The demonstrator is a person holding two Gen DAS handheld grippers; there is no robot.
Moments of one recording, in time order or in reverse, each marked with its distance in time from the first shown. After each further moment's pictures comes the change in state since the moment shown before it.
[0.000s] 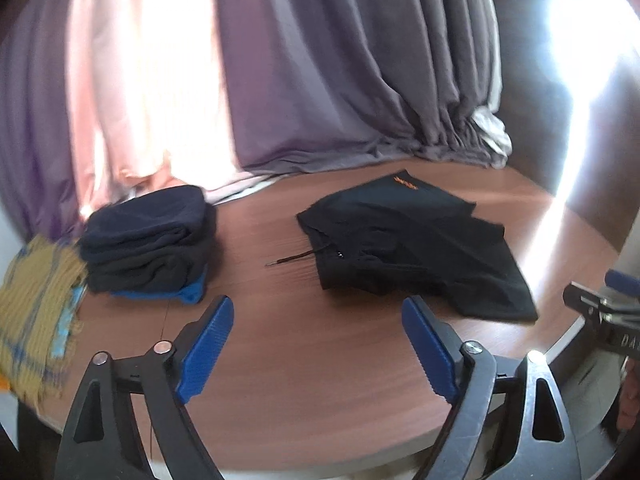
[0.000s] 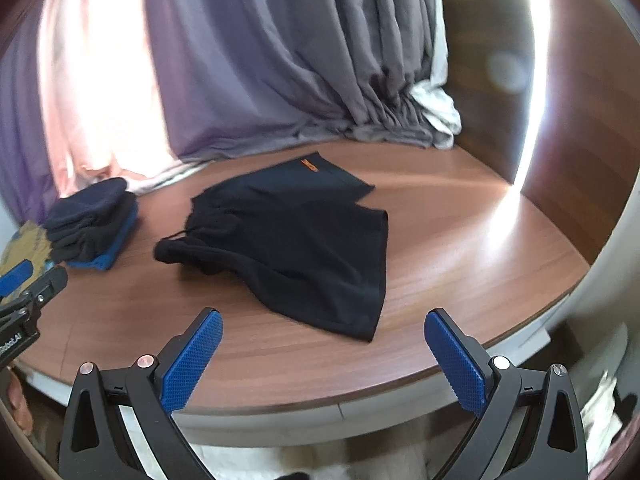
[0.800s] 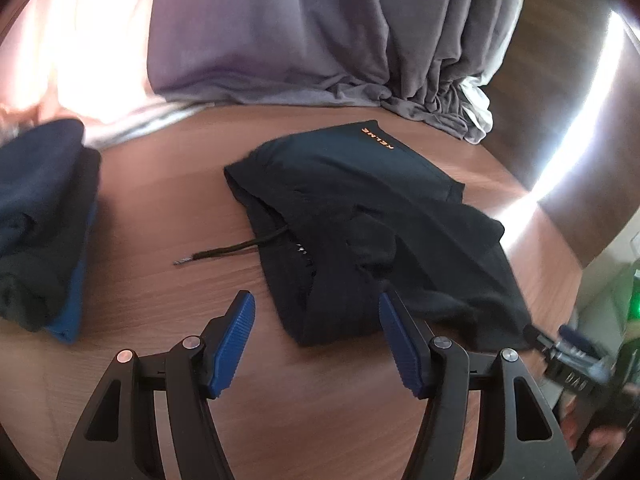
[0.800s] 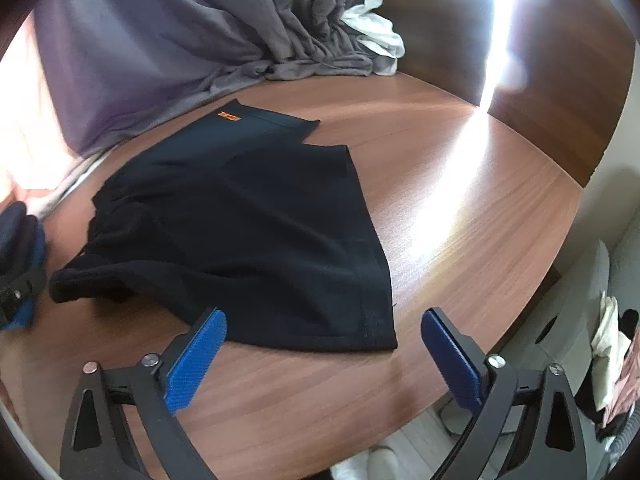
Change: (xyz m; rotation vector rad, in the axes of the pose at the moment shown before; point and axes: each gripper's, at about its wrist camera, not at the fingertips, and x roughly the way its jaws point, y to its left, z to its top) left arm 0.171 0.036 0.030 -0.126 0.247 -0.372; right arm 0.113 0.015 0.001 0.219 0.164 -0.246
